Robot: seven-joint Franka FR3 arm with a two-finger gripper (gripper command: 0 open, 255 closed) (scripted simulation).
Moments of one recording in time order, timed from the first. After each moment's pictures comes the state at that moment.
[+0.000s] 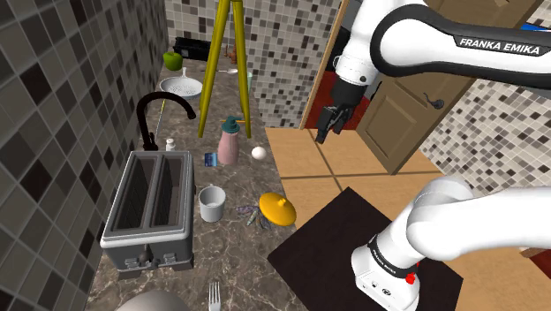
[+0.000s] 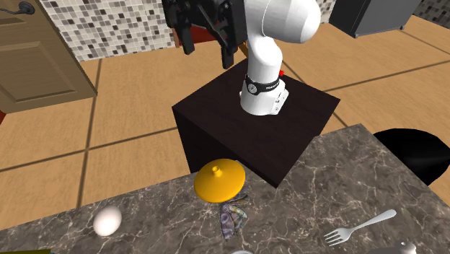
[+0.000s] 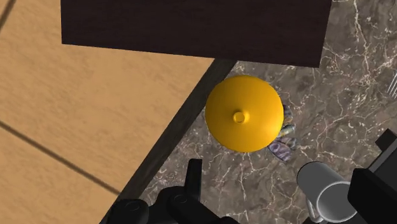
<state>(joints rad) 0.05 -0.73 0.06 -2.50 0.10 1.72 0.02</state>
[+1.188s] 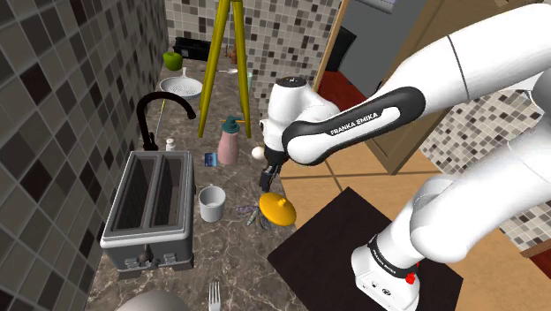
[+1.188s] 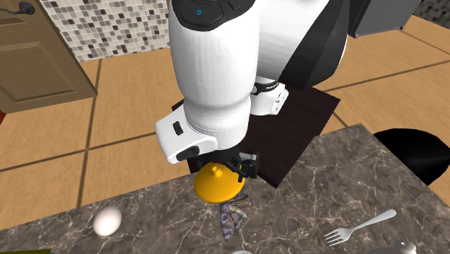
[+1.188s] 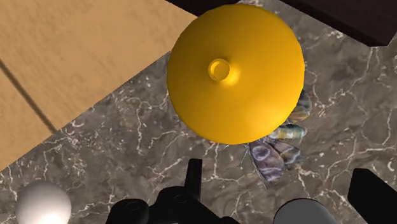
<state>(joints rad) 0.15 -0.17 0.23 -2.58 0.02 2.36 -0.05</state>
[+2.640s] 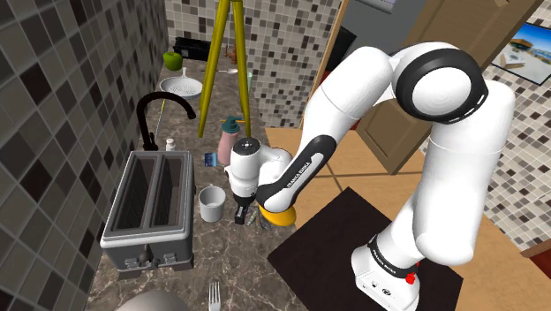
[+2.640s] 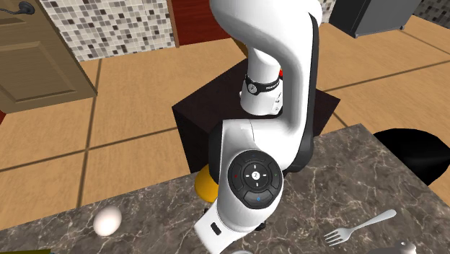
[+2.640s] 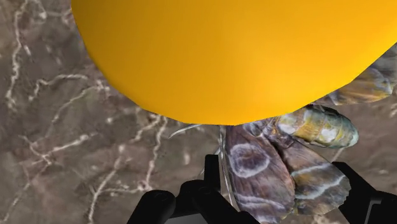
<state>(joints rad) 0.27 0.41 0.18 -2.39 -0.39 2.72 0.16</state>
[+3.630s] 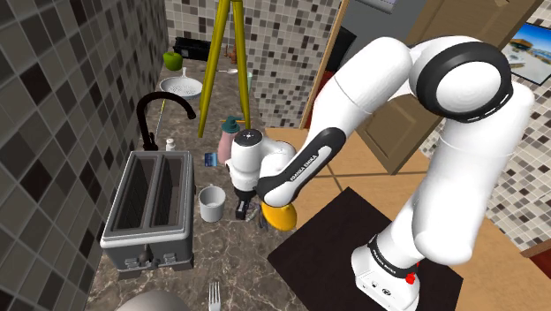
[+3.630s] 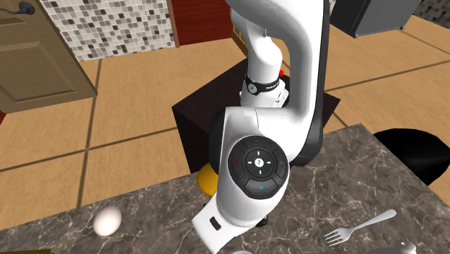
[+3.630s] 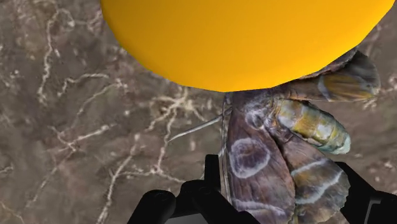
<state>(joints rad) 0.24 0.33 0.22 -2.42 -0.33 2.66 0.11</state>
